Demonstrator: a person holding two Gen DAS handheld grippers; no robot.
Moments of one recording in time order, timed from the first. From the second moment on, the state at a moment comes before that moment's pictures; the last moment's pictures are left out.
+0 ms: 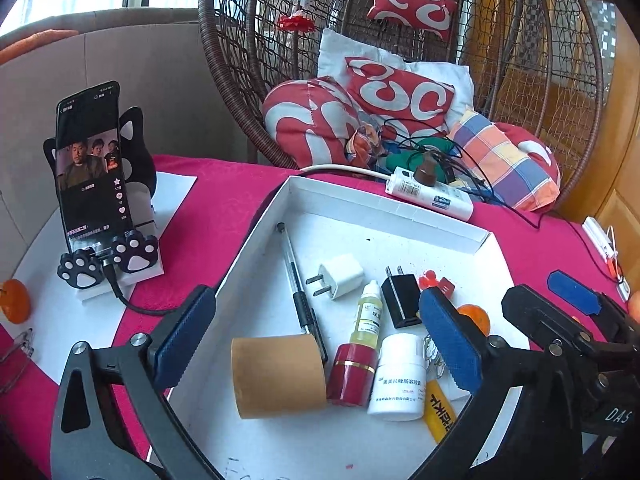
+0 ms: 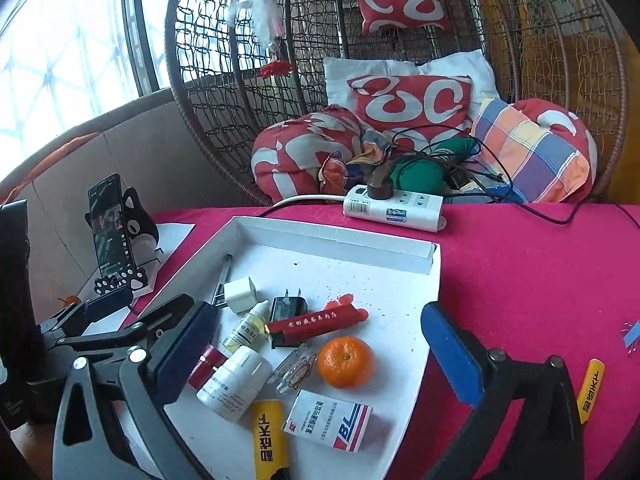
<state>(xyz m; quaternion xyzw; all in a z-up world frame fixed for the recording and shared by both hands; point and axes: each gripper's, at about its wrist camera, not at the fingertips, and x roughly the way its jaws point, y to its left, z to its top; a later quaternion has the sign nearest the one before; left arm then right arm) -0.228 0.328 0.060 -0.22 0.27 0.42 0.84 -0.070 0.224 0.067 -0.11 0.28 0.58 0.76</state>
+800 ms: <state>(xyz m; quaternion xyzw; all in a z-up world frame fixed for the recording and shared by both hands) -0.251 0.221 0.099 -0.16 0.24 0.45 0.85 -0.116 0.118 0.094 -0.15 0.15 0.53 0.82</state>
